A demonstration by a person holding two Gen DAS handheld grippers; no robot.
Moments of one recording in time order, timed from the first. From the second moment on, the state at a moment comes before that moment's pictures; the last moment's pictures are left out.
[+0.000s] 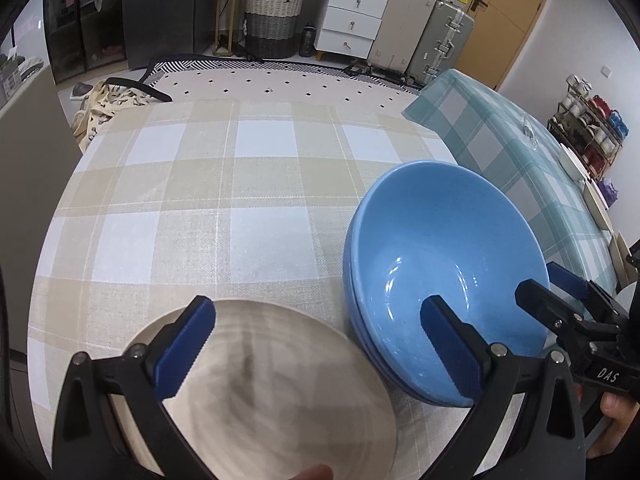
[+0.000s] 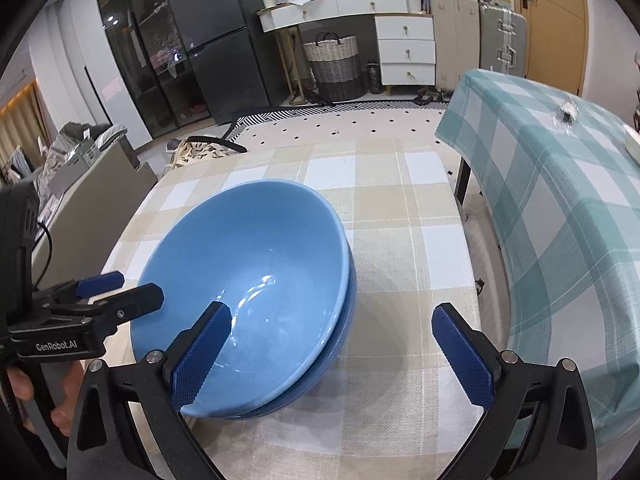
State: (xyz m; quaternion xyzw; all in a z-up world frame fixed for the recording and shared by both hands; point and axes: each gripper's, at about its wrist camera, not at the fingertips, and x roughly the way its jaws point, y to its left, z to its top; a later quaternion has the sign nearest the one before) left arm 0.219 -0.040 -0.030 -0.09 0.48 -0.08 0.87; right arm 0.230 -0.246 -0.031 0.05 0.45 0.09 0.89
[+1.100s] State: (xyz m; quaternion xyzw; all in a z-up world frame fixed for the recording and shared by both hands) left arm 0.225 -0.040 -0.043 -0.12 0.51 -0.08 0.85; right arm 0.244 -0.257 -0.057 0.07 0.50 0.06 0.86
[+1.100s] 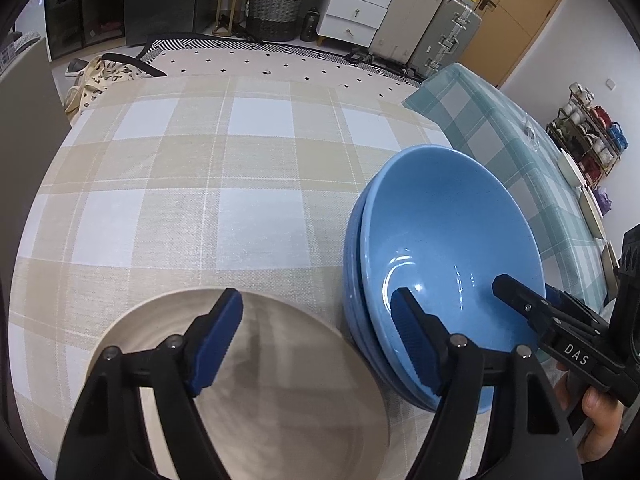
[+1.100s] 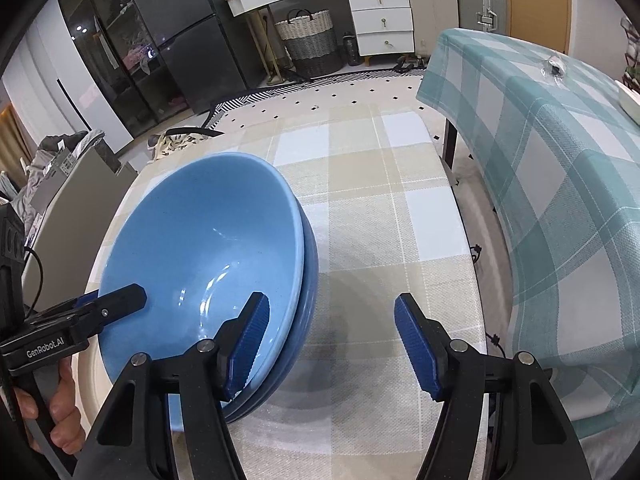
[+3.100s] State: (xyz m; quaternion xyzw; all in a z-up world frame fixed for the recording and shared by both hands) left arm 0.171 -0.044 0.024 -0.06 0.43 -0.10 0.89; right arm 0.185 -0.203 0.019 0.00 0.41 0.11 0.91
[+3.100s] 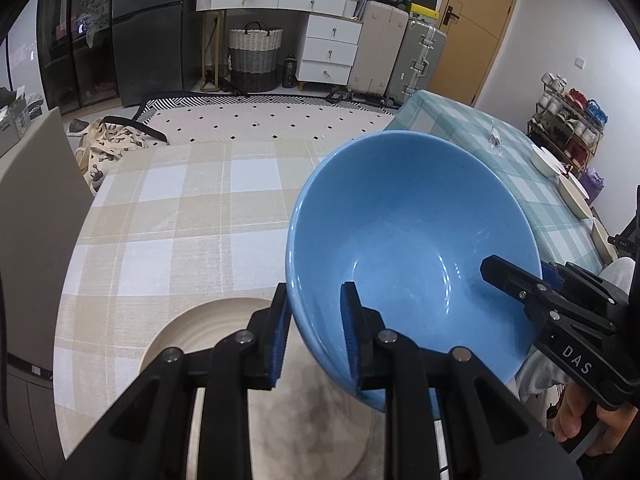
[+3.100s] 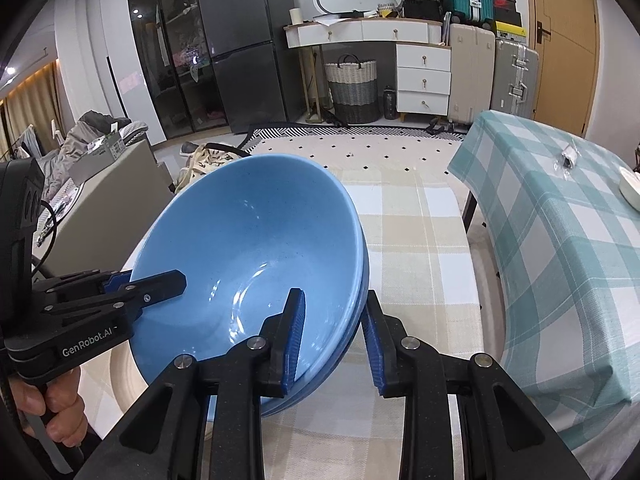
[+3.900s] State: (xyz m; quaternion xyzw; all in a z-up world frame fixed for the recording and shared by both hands) left arm 0.125 -0.014 0.063 -0.06 0.40 -0.06 0.91; right arm 0.149 -0.169 0.067 0.01 0.36 0.16 0.92
